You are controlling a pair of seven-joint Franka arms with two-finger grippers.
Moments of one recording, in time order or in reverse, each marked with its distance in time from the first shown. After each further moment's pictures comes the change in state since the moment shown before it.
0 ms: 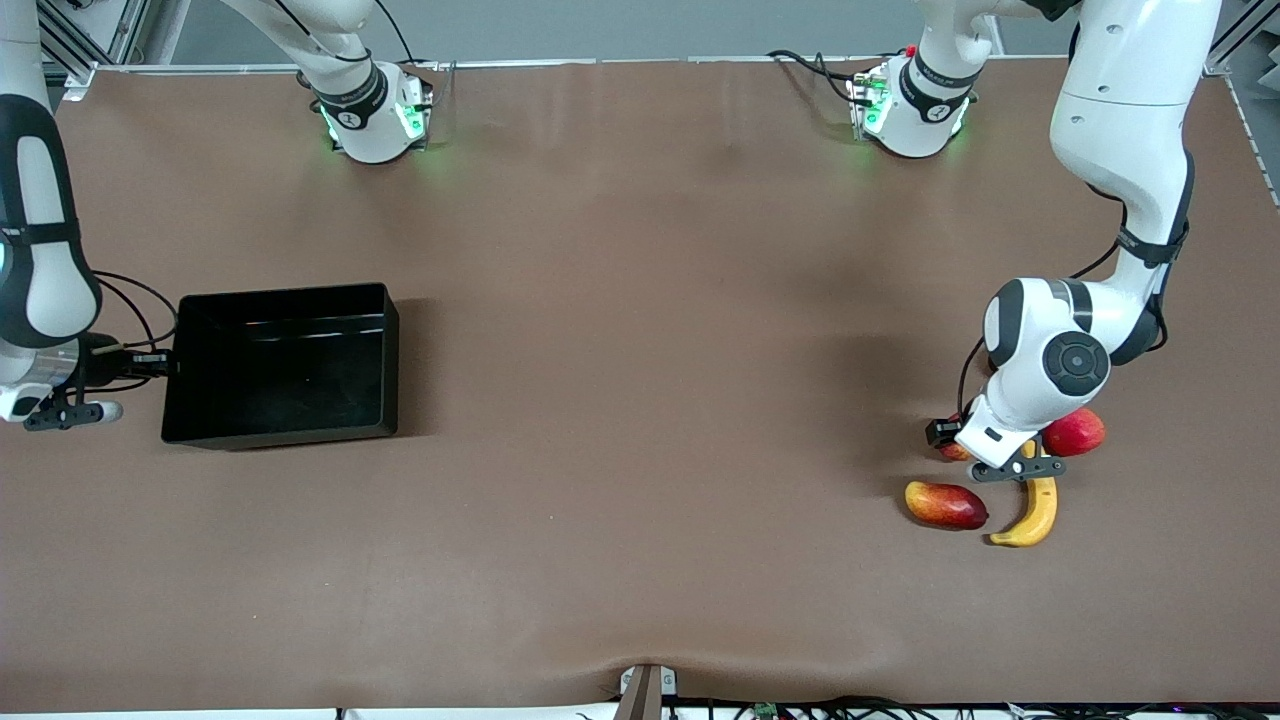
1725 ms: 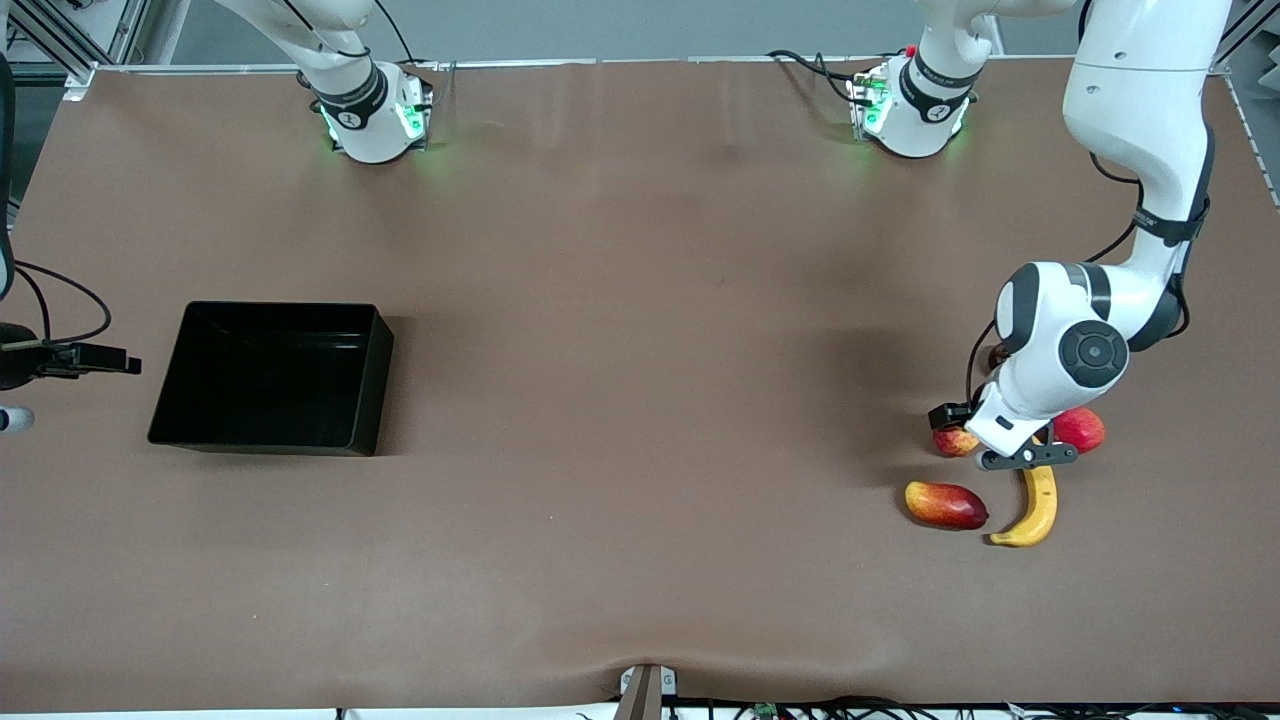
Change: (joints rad) left arm 0.003 -0.056 0.000 -0.039 0.000 -0.090 0.001; right arm 0.031 -0.034 -0.030 0.188 -0.067 -0.160 0.131
